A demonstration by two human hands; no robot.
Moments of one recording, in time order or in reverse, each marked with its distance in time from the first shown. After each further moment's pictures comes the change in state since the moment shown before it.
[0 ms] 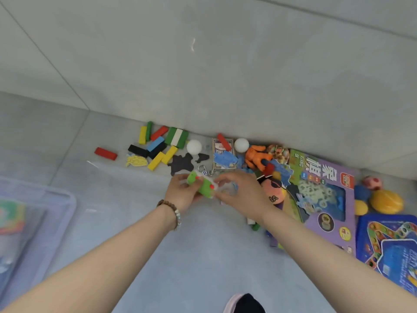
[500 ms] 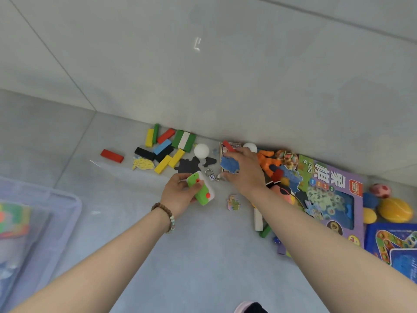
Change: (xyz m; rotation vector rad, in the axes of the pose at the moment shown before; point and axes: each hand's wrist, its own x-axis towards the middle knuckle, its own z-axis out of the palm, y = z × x) left_hand 0.007 0.011 -0.022 0.093 -0.031 0.047; right_hand 0.063 0.007 0.008 -0.153 0.135 0.127
